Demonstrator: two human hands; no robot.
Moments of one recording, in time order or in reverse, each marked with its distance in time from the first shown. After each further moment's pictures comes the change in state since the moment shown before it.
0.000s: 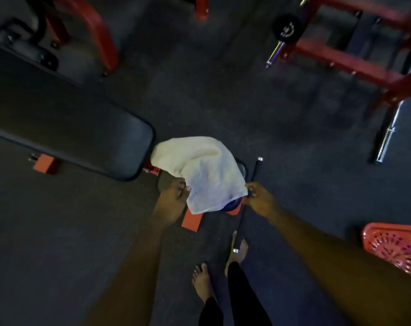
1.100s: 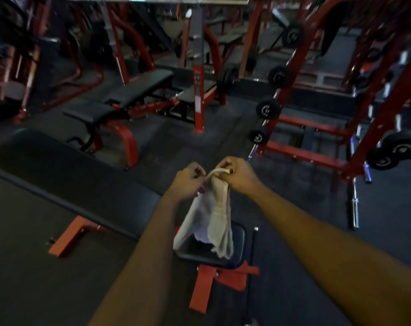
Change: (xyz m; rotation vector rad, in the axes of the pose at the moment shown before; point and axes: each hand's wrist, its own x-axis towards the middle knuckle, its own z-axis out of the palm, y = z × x) left_hand -0.087 0.214 -0.165 -0.131 0.091 0.375; right_hand -0.212 -0.297 -0.090 -0.067 0.329 -0.757
